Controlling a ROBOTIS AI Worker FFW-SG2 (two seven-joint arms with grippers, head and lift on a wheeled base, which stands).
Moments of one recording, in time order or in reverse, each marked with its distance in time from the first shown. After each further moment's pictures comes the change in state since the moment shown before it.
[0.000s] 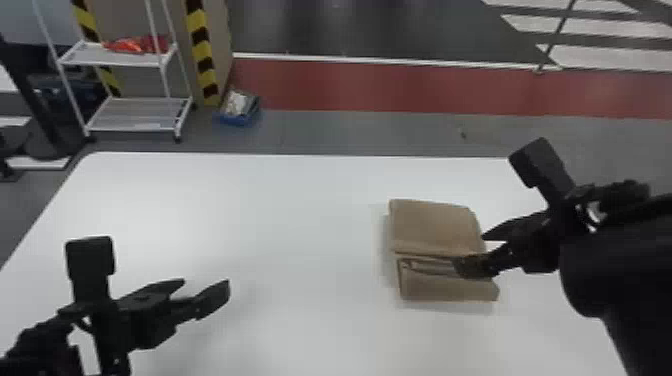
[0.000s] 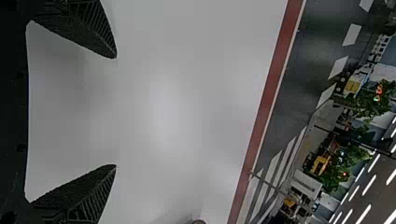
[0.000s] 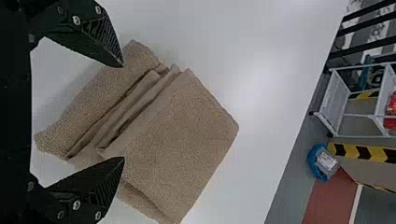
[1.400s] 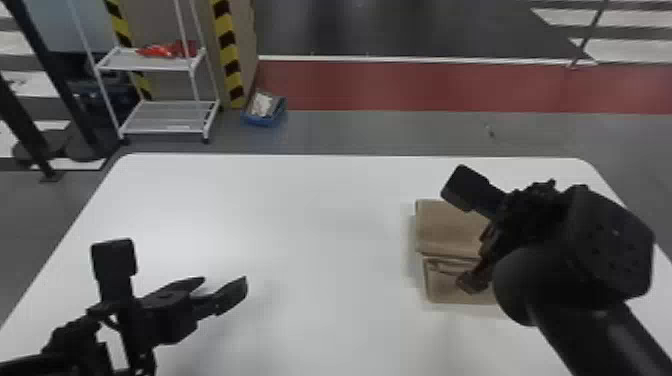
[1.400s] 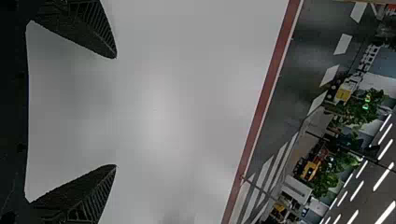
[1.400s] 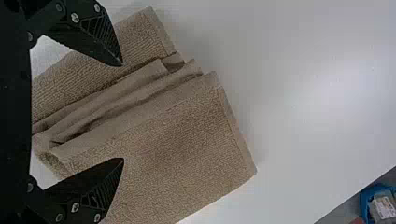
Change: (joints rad) left arm -0.001 0.000 0.037 0.045 0.027 -0.056 -0.005; right arm -0.116 0.035 0.299 0.258 0.342 -0.183 0.000
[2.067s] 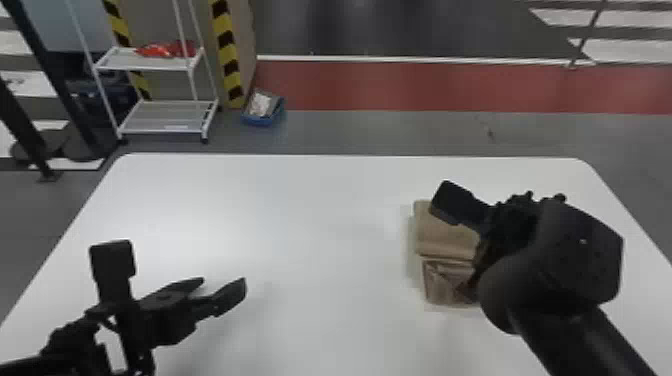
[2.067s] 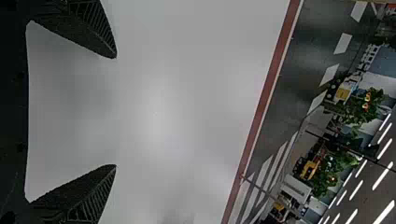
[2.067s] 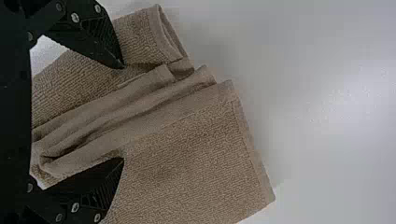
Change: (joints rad) left arm 0.001 0.000 0.002 0.009 0.001 -0.009 -0.006; right arm 0.003 0.030 0.017 0.074 0.069 -0.038 0.000
